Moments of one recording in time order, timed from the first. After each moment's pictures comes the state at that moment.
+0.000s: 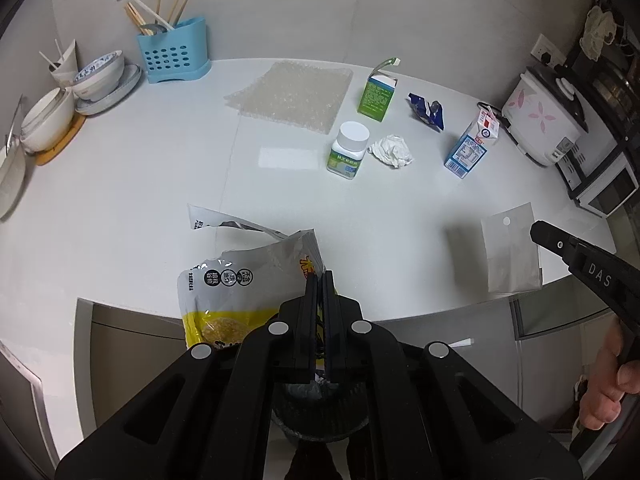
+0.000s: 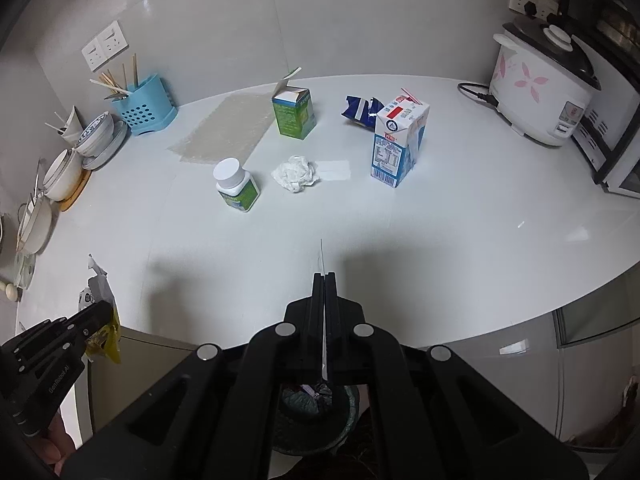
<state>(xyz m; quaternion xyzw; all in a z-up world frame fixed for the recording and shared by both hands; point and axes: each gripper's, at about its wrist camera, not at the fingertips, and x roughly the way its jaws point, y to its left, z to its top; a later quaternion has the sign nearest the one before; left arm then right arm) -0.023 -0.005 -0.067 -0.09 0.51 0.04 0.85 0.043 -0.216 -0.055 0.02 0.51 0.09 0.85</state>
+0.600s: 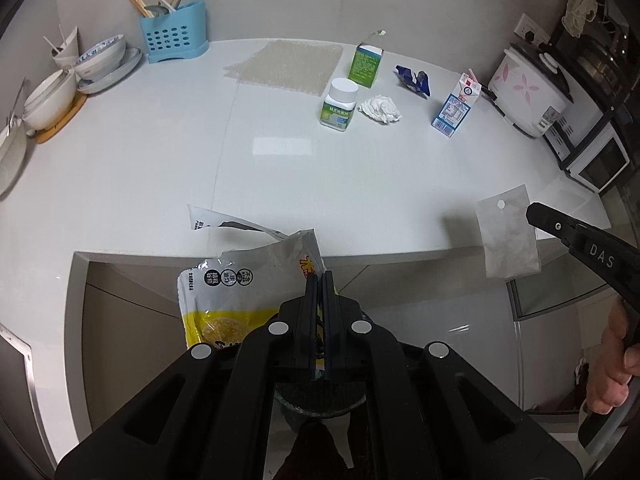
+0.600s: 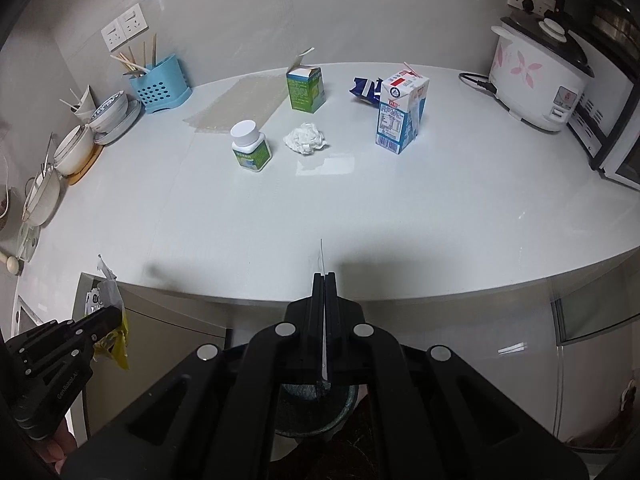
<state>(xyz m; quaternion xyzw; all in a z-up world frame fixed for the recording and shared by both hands) -0.085 -0.015 -0.089 -0.09 0.52 0.02 0.85 -0.017 -0.215 -0.068 0.01 0.51 0.10 0.85</state>
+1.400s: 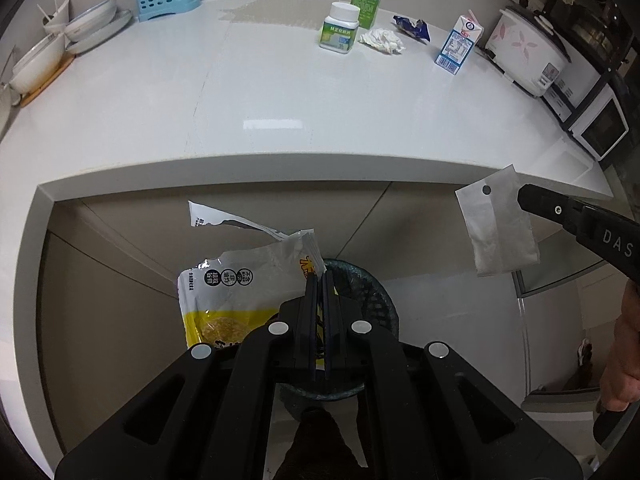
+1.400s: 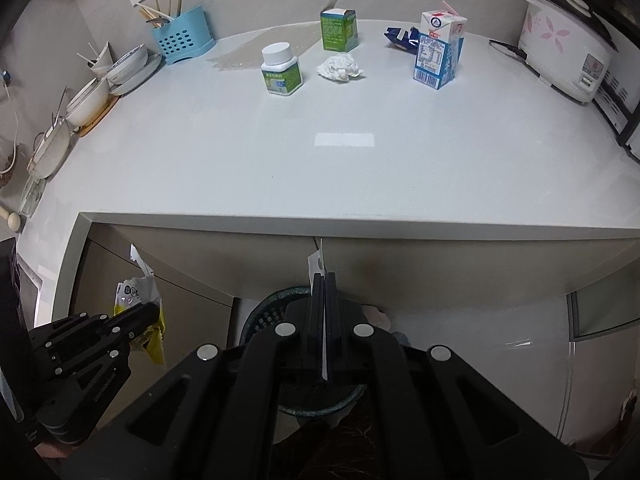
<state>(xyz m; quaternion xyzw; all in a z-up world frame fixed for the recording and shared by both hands) -0.130 -0.016 -0.181 -0.09 0.54 0.00 0.84 -0.065 -0.191 -0.140 -0.01 0.54 0.14 0.83</state>
